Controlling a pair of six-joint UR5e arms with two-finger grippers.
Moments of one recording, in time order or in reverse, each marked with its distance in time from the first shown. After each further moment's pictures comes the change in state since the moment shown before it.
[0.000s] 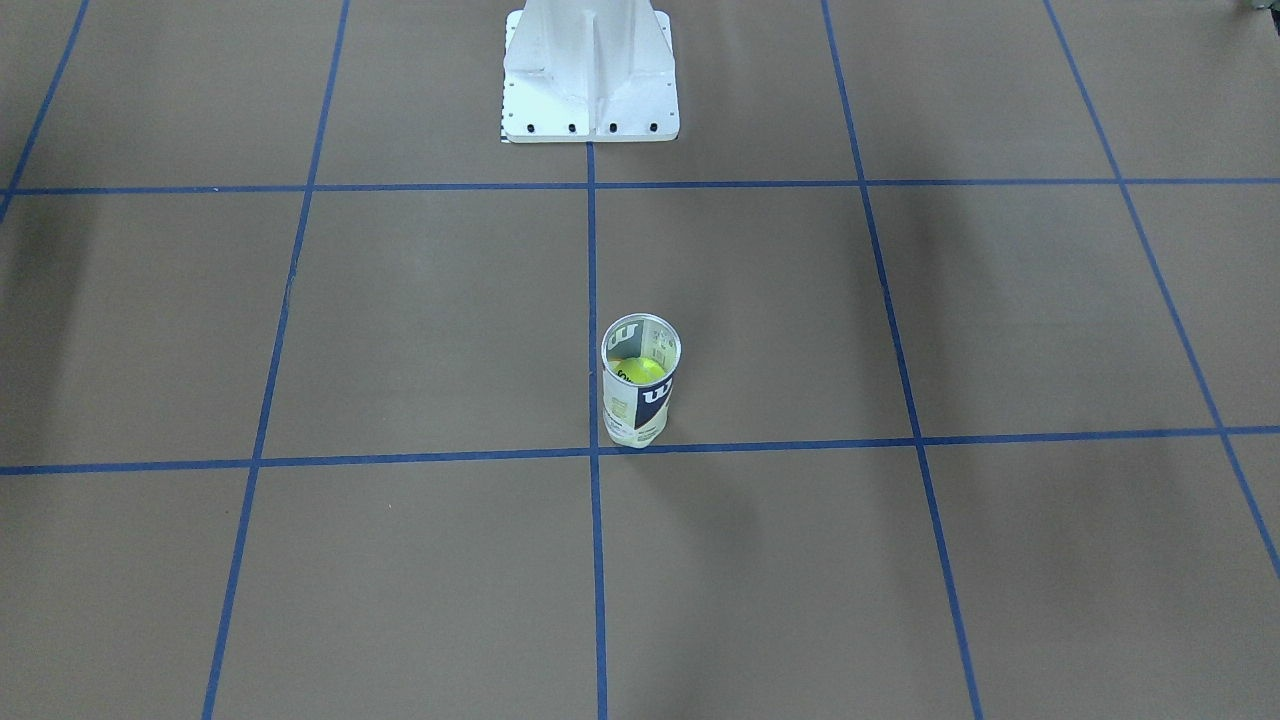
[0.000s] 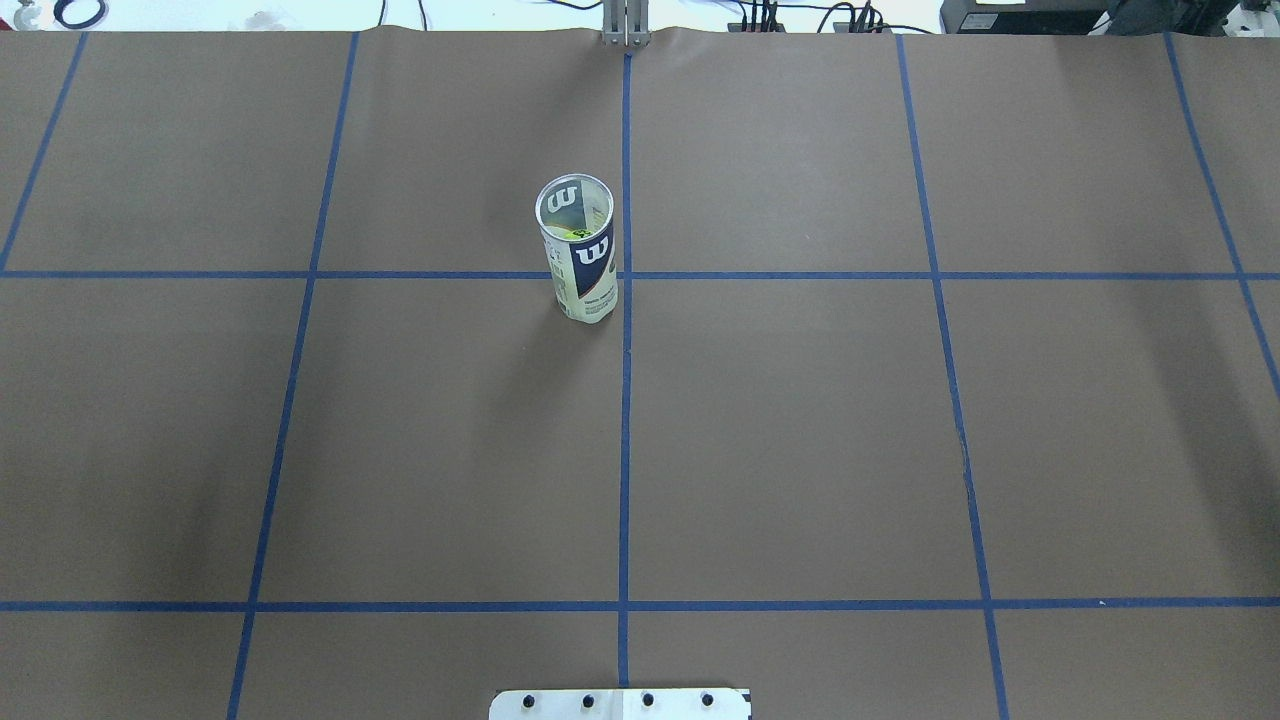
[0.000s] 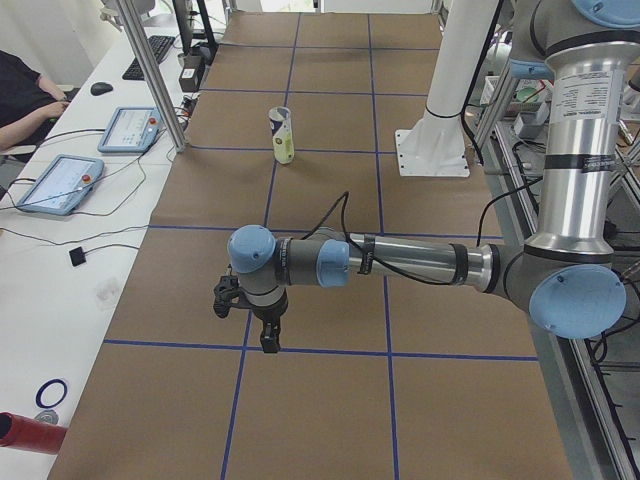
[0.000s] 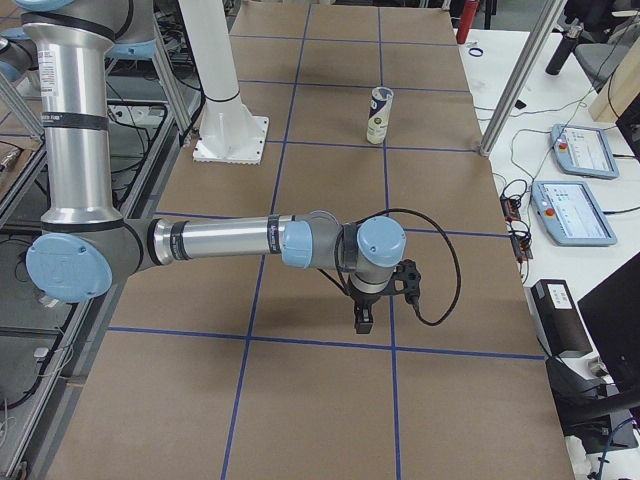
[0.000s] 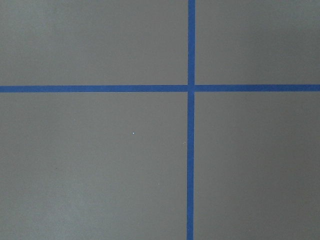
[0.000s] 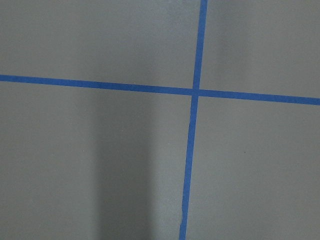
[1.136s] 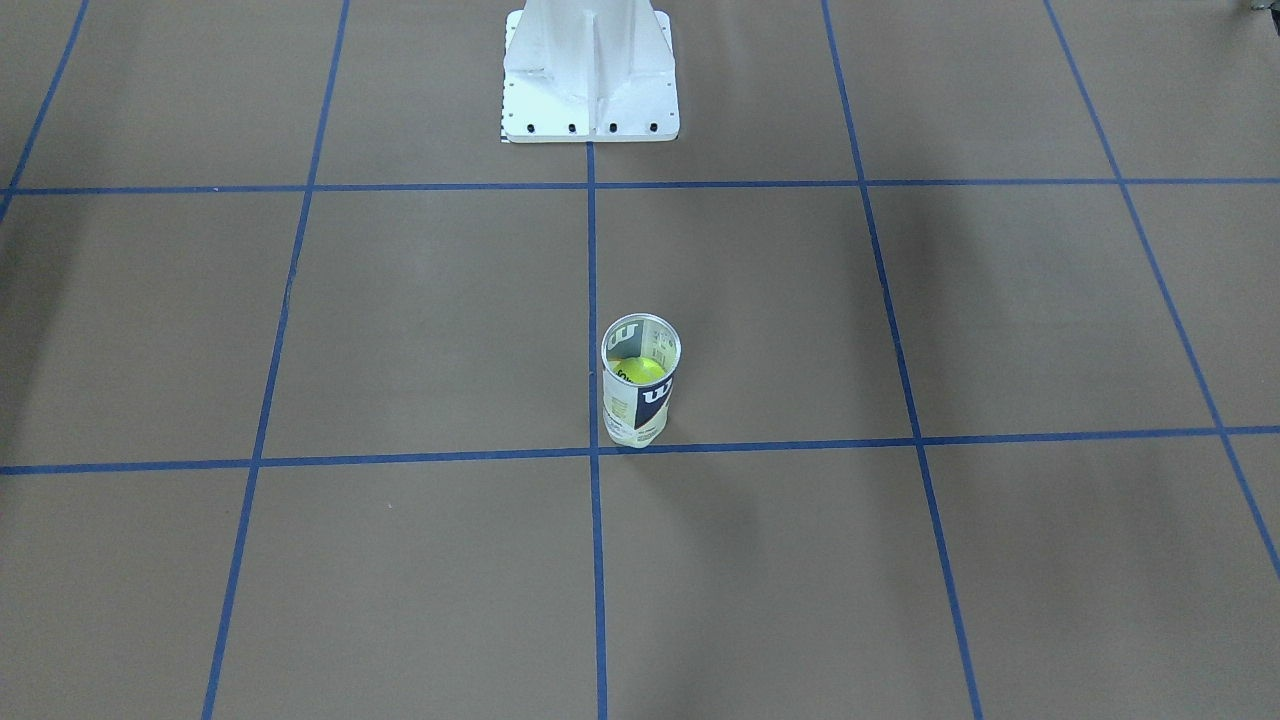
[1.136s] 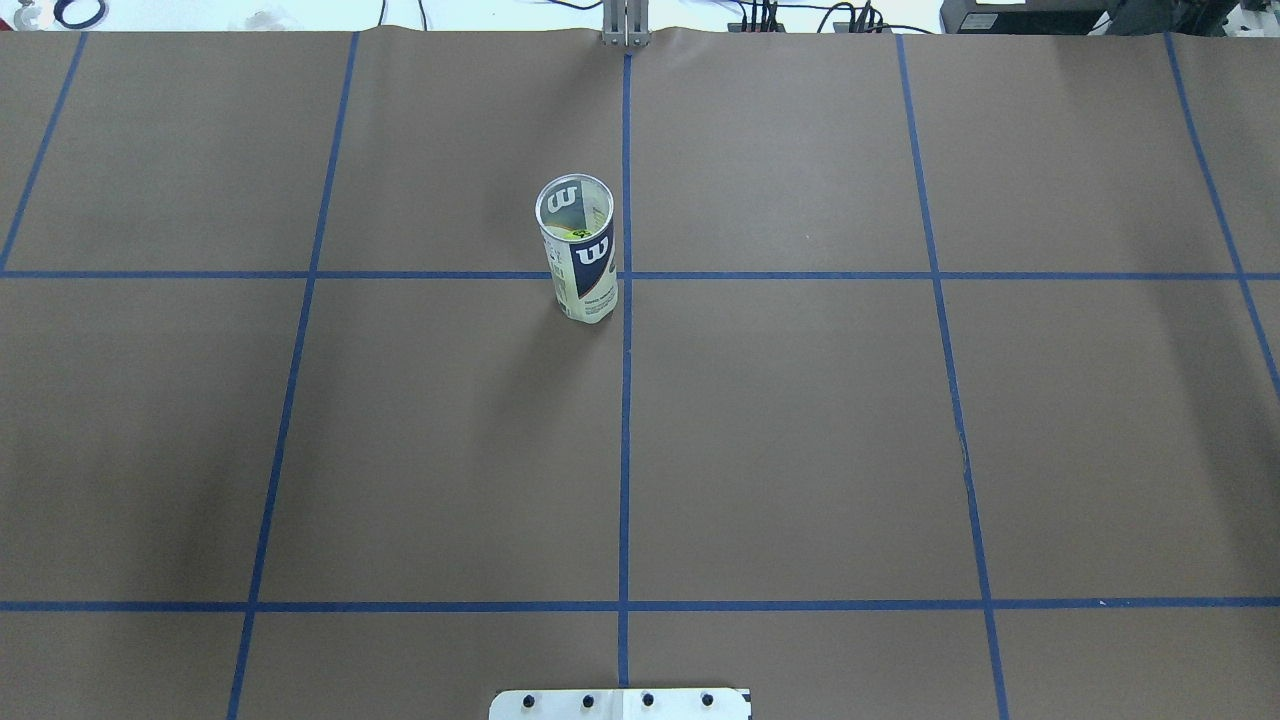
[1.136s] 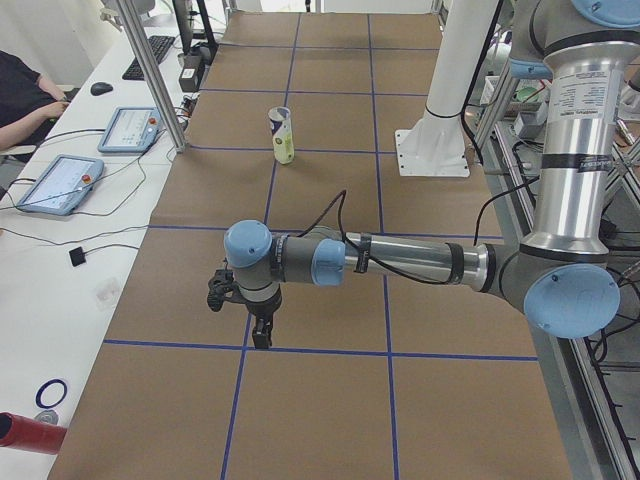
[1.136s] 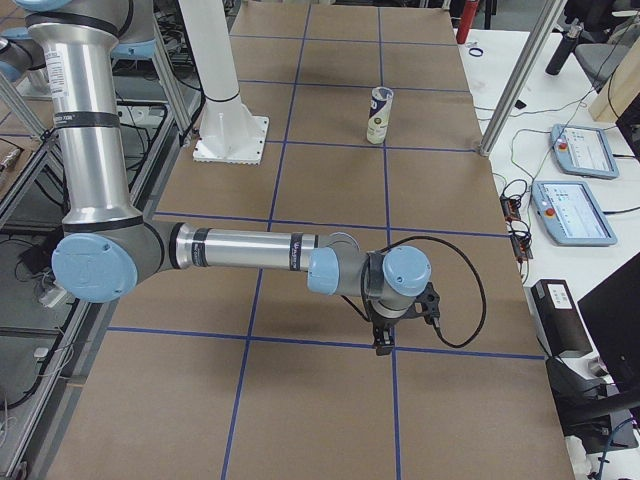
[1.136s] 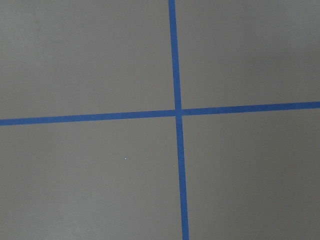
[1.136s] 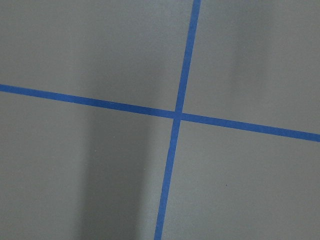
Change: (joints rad) left arm 0.004 -0.013 0.011 -0.033 0.004 -0.002; right arm 0.000 0.095 -0.212 0.096 0.001 -0.074
